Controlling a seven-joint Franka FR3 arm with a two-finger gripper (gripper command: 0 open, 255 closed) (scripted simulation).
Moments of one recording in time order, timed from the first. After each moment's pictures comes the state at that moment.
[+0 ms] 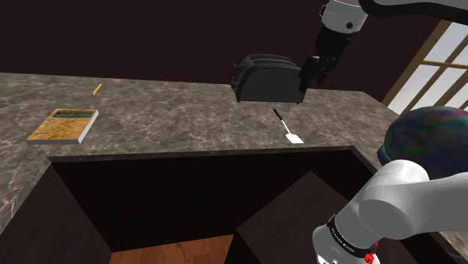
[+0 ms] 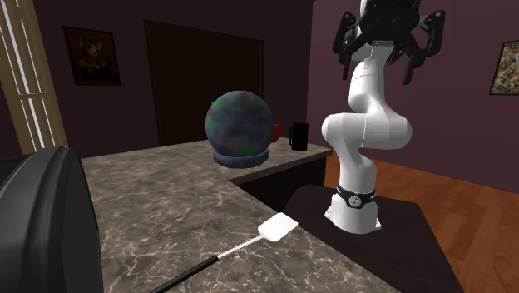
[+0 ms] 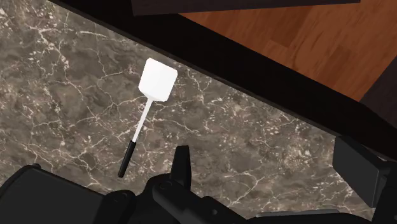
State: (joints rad) arm 0.02 -0.78 0.02 -2.26 -0.08 1.56 0.01
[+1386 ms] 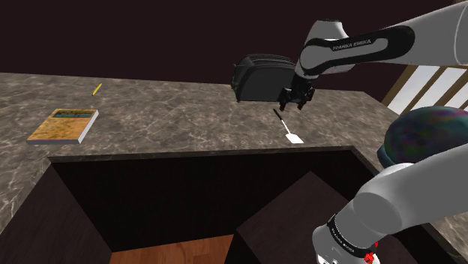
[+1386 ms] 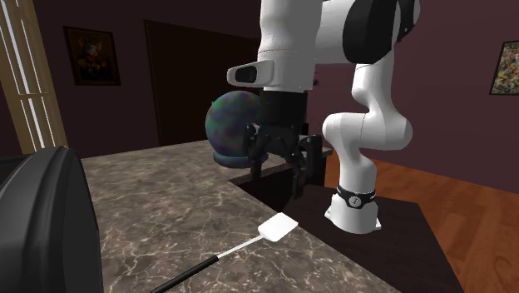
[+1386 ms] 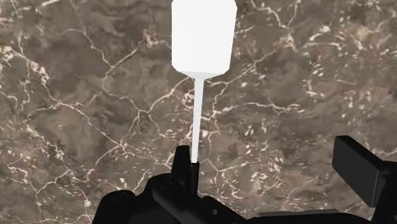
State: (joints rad) arm -0.13 -0.37 -0.17 -2.41 -0.11 2.12 0.10
